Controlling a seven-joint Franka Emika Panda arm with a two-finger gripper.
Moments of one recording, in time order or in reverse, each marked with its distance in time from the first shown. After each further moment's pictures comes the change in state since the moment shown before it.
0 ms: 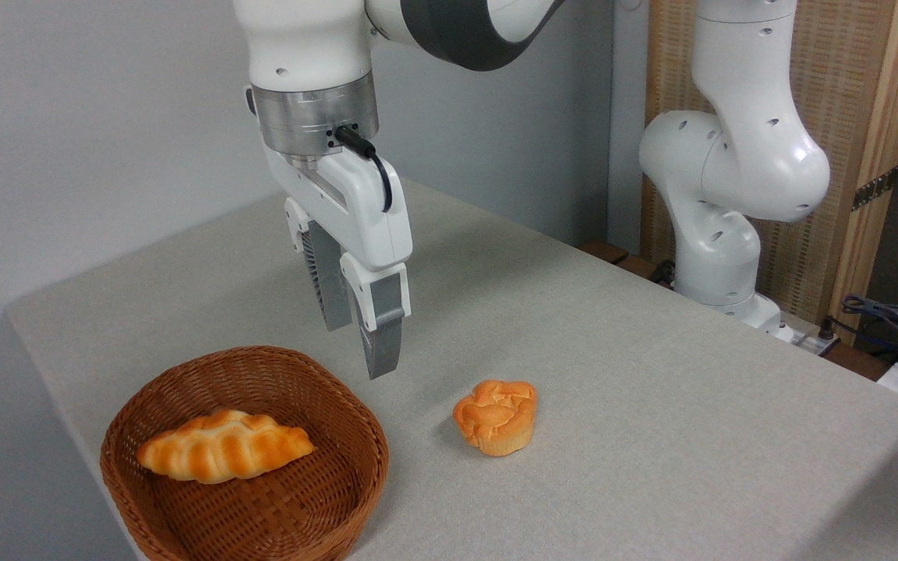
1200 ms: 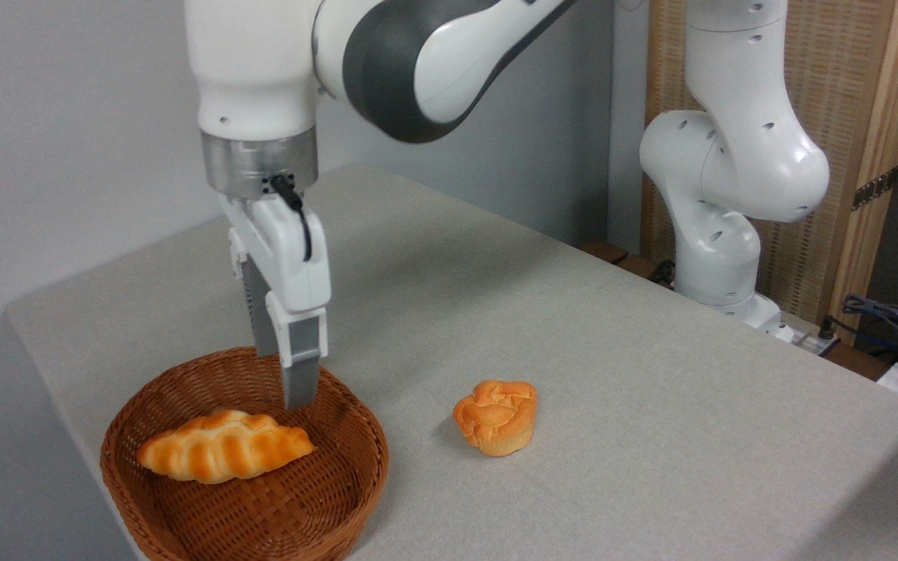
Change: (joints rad) arm -0.019 0.103 -0.063 0.000 -0.046 0.211 0.000
